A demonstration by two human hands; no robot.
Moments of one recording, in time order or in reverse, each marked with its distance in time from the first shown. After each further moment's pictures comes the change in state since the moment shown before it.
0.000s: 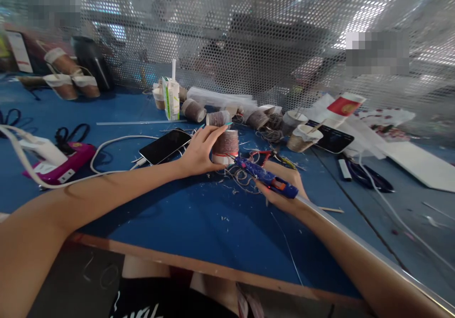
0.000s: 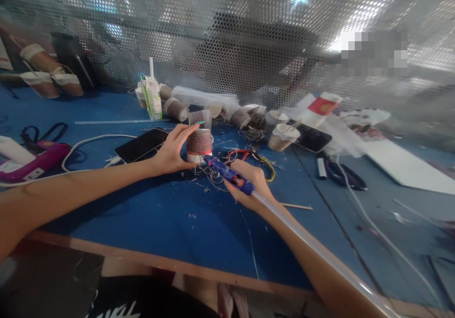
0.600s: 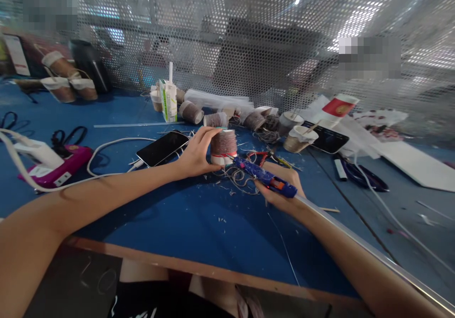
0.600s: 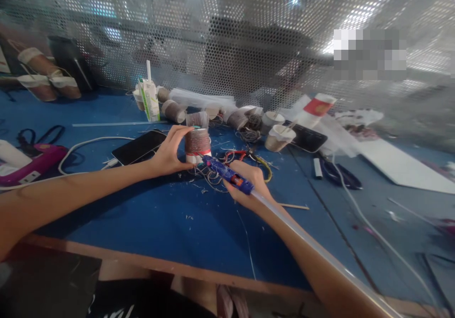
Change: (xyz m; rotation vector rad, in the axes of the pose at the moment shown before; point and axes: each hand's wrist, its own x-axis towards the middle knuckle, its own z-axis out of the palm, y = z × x) left_hand 0.000 -0.001 0.000 -0.068 0.054 0.044; right_hand -0.001 0.003 -0.003 -0.048 0.002 0.037
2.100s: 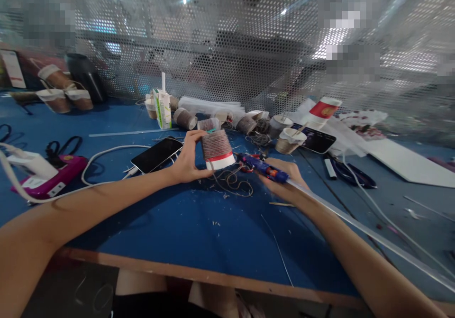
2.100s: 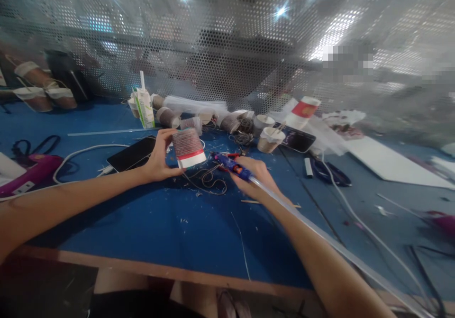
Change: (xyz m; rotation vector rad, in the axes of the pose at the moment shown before) left_hand -0.001 -0.005 0.001 -0.143 0.103 0.075; right_hand 0.001 0.038 -0.021 -0.102 -0.027 0.076
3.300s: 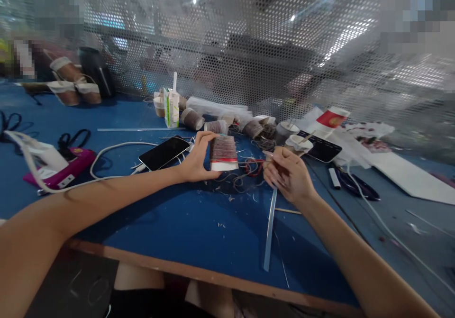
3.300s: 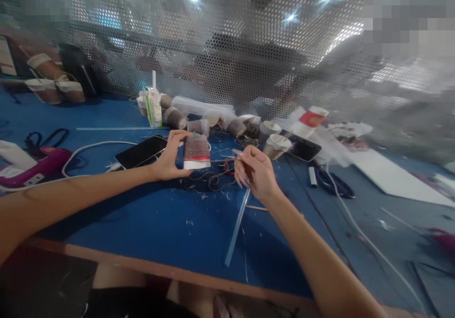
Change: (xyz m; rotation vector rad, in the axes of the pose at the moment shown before) left_hand 0.002 0.001 -0.003 -0.053 -0.092 -0.098; right_hand 0.029 -0.039 0.002 1.250 0.088 0.421
